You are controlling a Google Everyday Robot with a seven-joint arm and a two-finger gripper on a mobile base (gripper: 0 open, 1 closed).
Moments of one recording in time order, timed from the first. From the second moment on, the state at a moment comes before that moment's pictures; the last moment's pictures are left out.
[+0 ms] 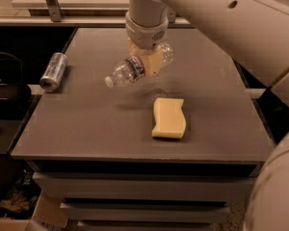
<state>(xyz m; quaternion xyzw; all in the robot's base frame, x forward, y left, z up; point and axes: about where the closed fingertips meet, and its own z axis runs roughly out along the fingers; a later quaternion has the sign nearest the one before) 0.622 -0.002 0.897 -0.89 0.43 -0.09 0.09</state>
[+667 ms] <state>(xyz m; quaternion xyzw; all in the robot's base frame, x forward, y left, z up) 0.615 0.085 0.896 -0.96 0.25 -0.10 0.08</state>
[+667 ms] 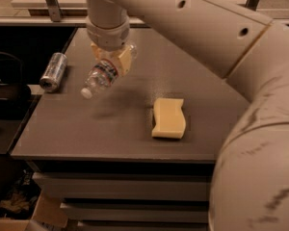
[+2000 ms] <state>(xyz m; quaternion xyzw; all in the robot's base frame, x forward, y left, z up) 0.634 0.205 0.884 -0.97 0.19 -0.08 0.13</state>
